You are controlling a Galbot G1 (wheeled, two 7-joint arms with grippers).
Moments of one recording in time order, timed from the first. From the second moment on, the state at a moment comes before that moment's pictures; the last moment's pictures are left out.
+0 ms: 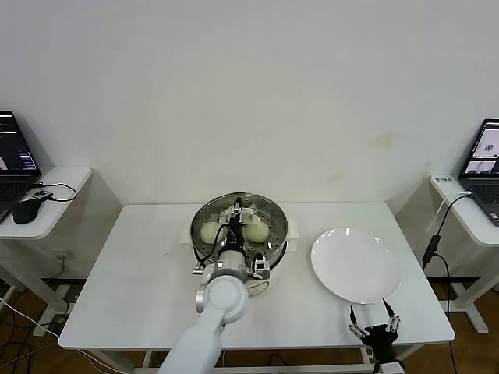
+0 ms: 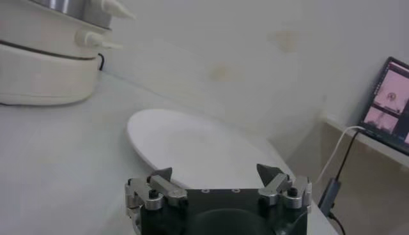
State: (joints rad) left arm 0.91 -1.51 -0.04 -1.72 1.51 0.45 0.30; right arm -1.56 1.53 0.79 1.70 -0.28 0.24 -0.11
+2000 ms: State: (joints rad) left arm 1.85 -1.30 -0.62 -2.12 -0.23 -0.11 -0.10; right arm -1.78 1.36 0.62 1.95 0.02 0.22 -0.16
